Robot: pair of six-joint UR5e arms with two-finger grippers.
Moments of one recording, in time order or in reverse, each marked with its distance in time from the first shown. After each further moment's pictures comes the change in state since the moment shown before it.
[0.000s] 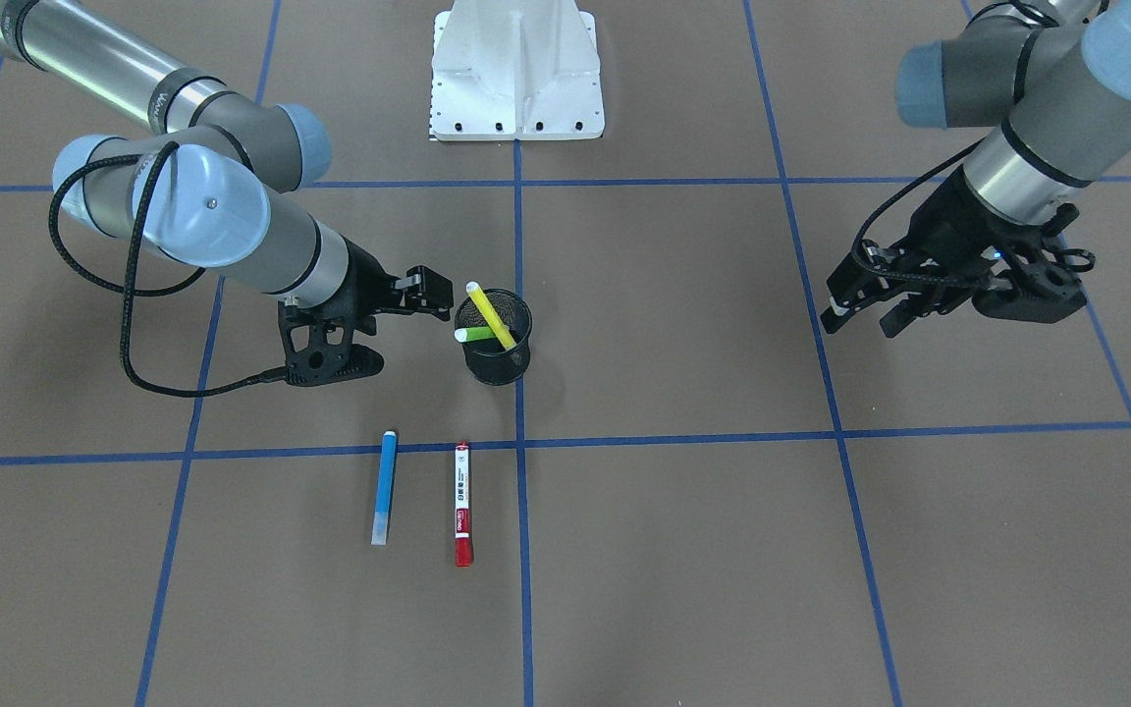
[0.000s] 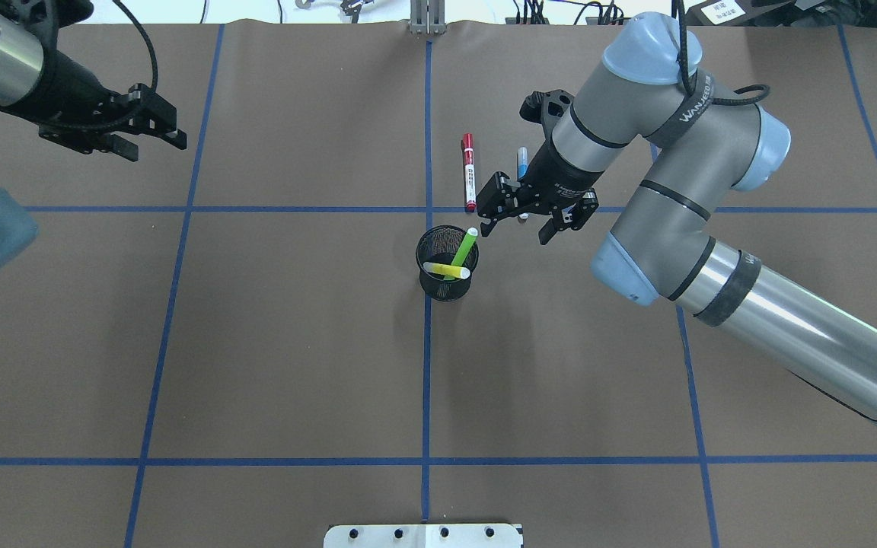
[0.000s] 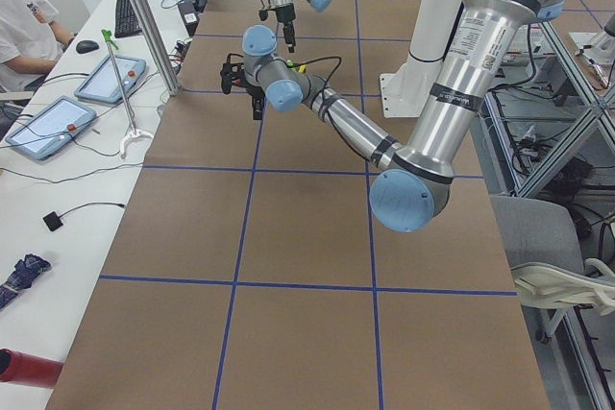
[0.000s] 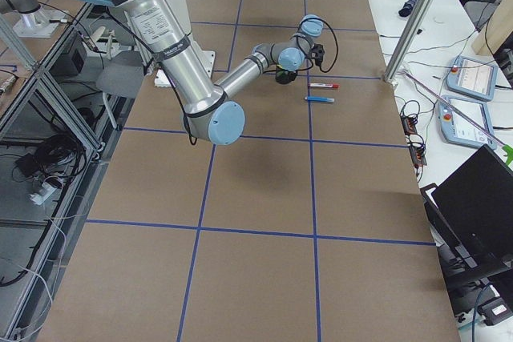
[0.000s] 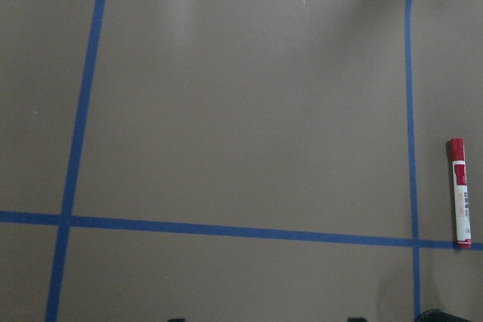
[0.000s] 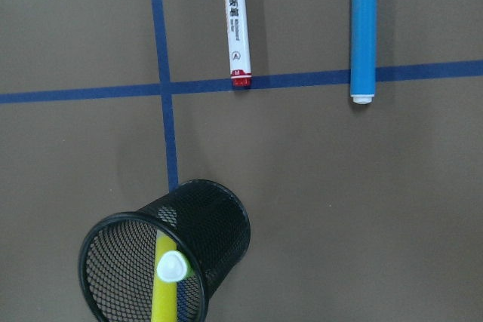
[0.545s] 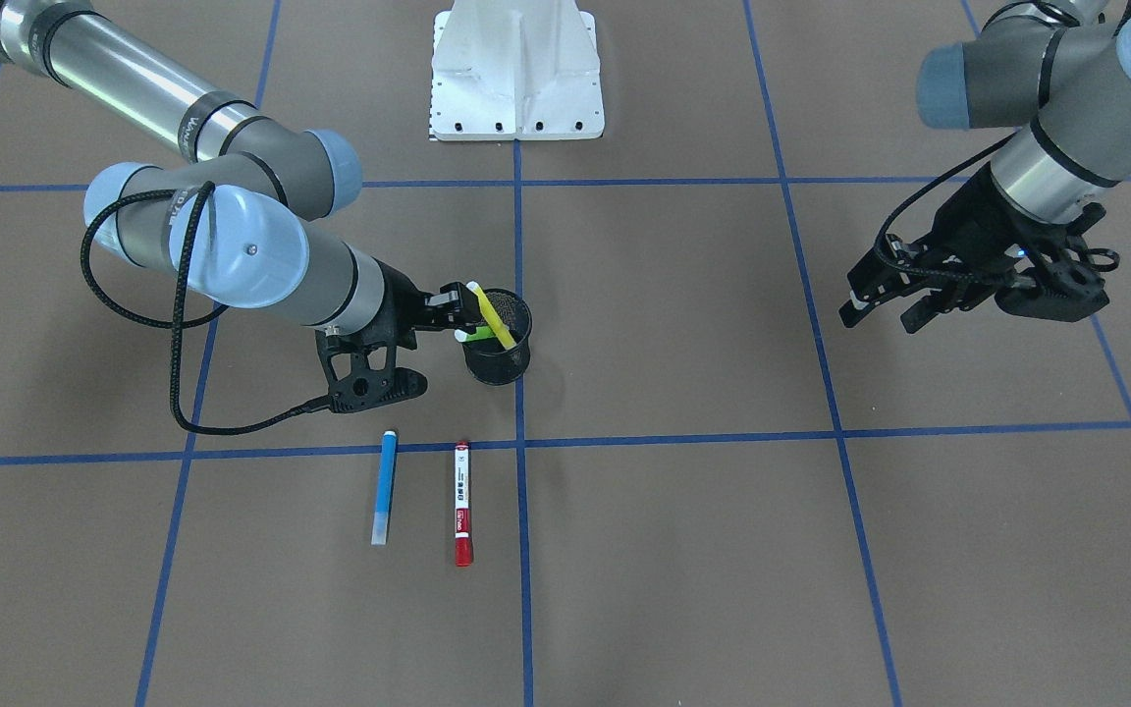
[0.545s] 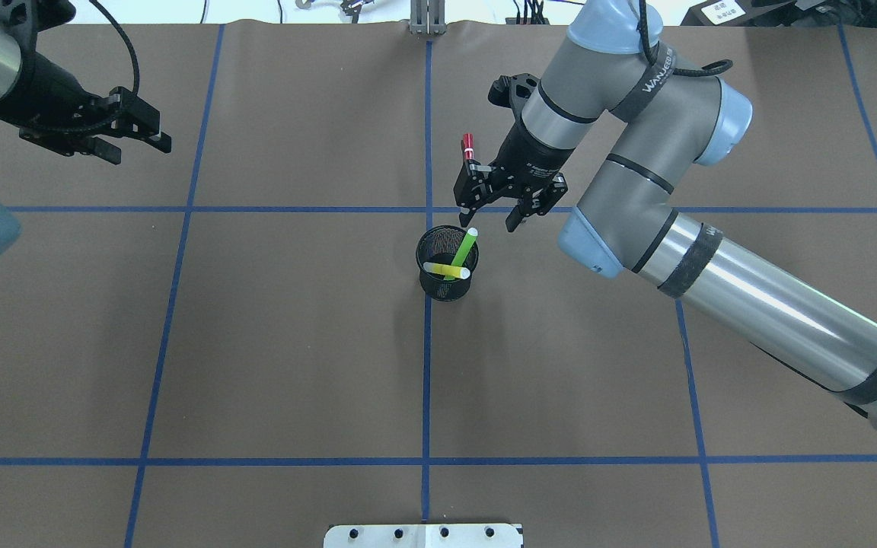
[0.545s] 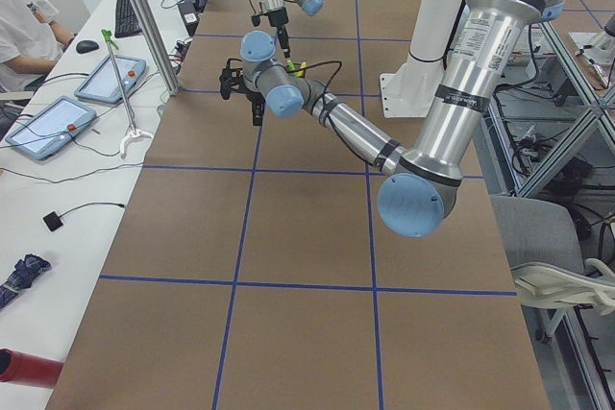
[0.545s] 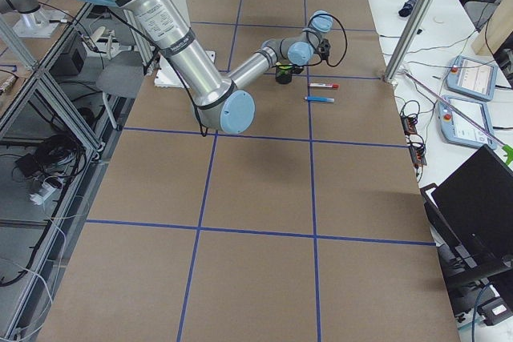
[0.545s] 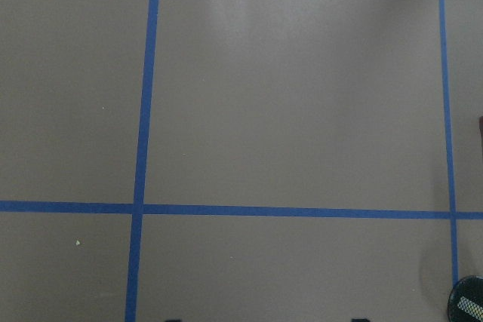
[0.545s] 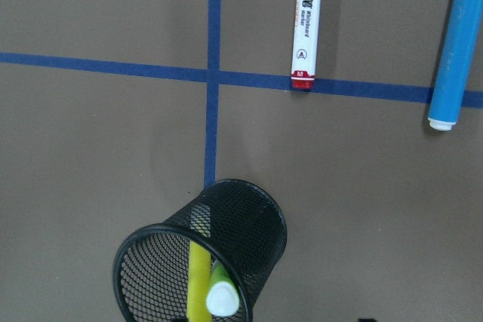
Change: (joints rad) left arm -0.012 0.016 -0.002 -0.003 -0.018 0.024; right arm 0.005 0.103 -0.109 -0.002 0.038 -0.046
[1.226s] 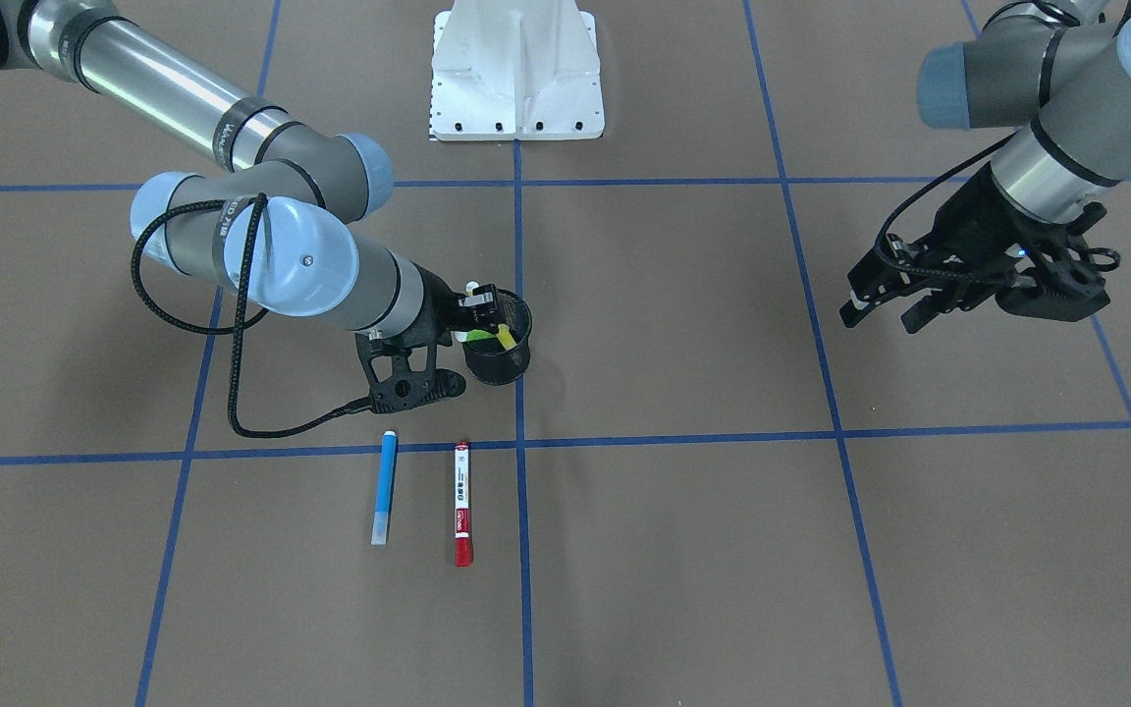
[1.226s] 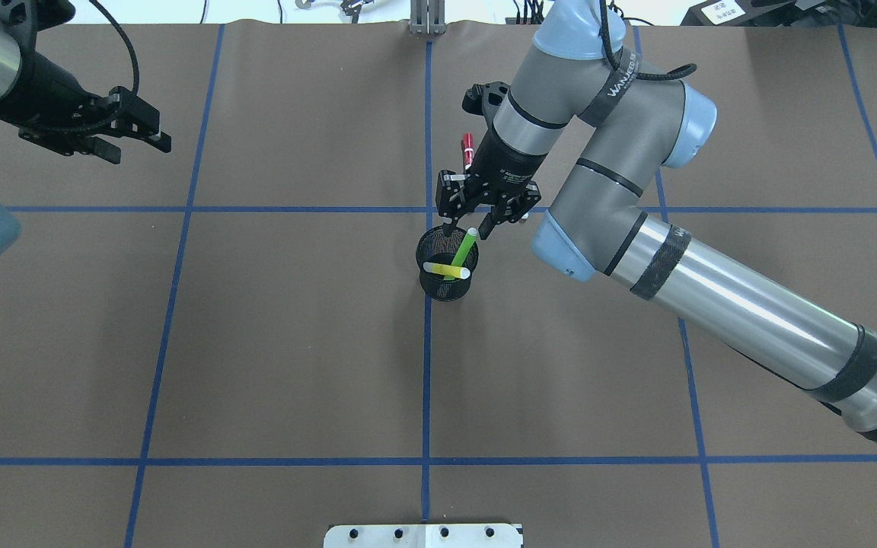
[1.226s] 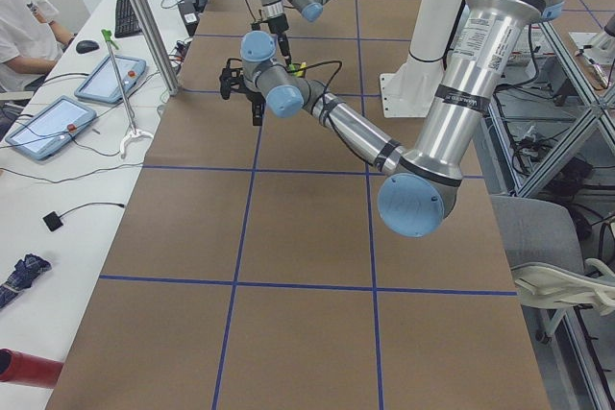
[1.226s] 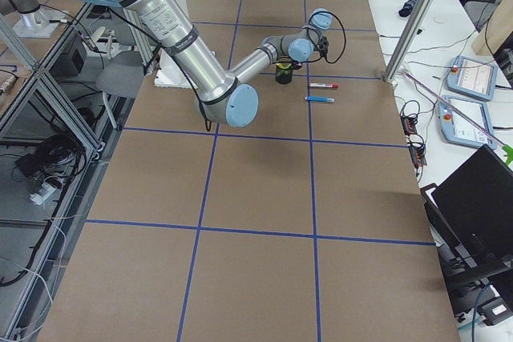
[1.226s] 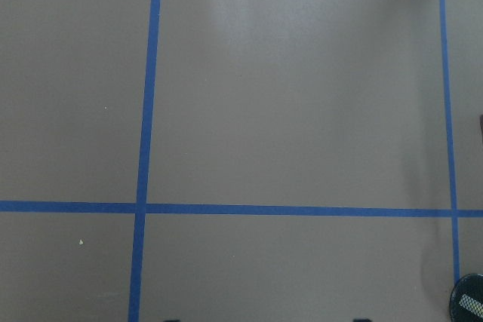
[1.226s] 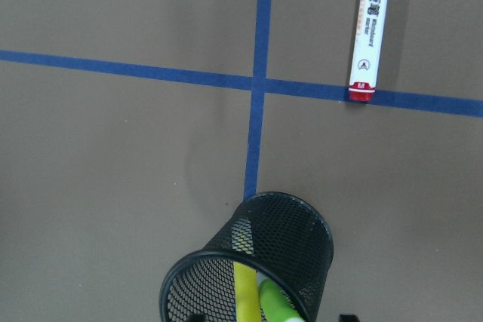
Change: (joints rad) left arm 0.000 0.000 0.000 -0.001 0.001 0.000; right arm -0.030 0.040 -0.046 0.001 0.000 -0.002
